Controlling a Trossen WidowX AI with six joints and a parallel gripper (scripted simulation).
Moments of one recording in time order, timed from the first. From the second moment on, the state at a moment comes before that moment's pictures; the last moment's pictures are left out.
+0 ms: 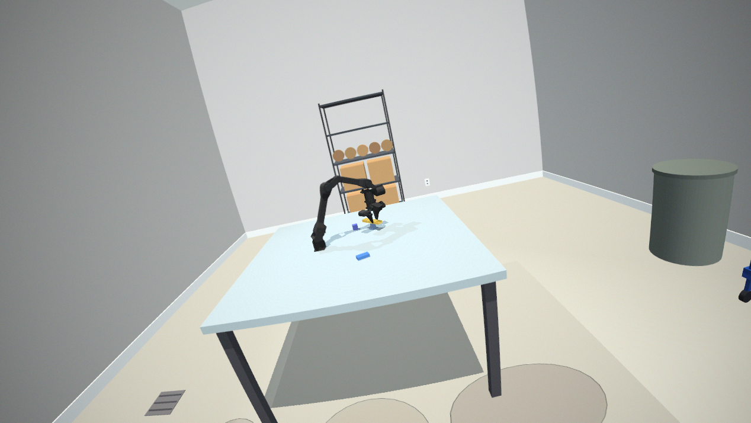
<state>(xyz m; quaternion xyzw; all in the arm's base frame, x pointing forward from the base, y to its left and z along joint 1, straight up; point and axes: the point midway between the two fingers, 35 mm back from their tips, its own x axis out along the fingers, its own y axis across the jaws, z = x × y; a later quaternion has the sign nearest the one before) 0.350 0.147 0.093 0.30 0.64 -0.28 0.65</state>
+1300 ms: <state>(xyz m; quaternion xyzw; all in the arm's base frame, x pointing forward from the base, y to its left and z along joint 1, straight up) 0.351 0.147 0.117 0.30 0.64 -0.29 0.65</state>
